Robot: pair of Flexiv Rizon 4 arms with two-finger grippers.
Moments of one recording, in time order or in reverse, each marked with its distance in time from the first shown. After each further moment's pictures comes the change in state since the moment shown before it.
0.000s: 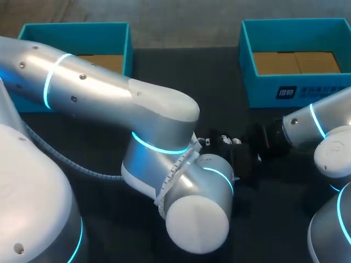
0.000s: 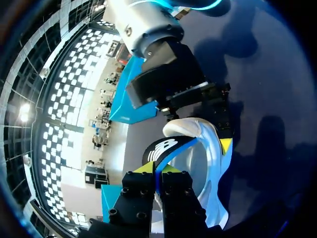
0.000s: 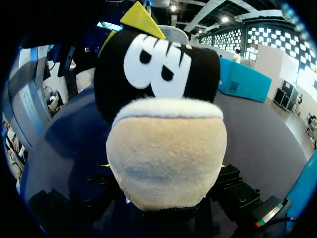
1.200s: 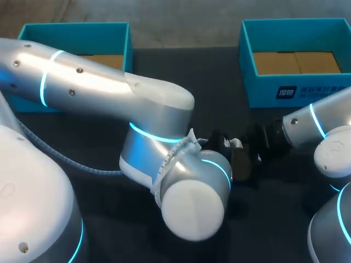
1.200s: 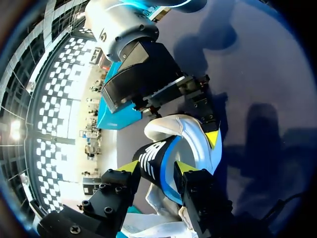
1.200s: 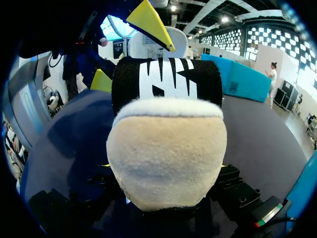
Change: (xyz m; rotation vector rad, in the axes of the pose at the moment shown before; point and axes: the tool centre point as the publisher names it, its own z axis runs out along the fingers) left arm 0.019 0.002 0.008 0.013 0.094 0.135; right arm 0.000 0.000 0.000 0.000 0.000 0.000
